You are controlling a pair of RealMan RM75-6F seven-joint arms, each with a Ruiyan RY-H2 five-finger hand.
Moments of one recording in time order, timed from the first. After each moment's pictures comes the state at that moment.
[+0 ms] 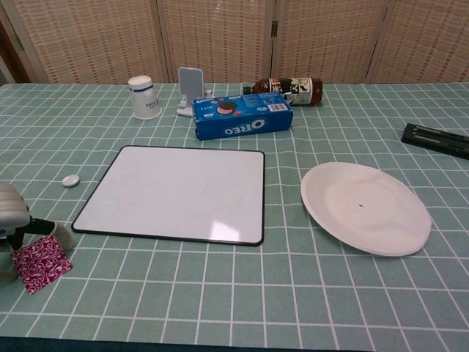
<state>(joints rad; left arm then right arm) -0.57 -1.33 0.22 -1.20 1.86 1.09 -0.04 0.00 -0.97 0.00 -1.68 -1.63 1.58 0.15</state>
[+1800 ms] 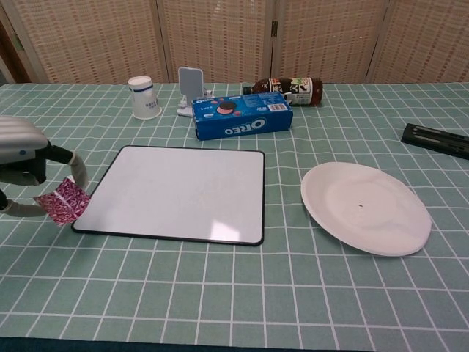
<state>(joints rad) -0.68 -1.22 0.11 -1.36 1.76 1.07 -0.13 0.01 -0.96 0.01 -1.67 -1.64 1.58 0.16</state>
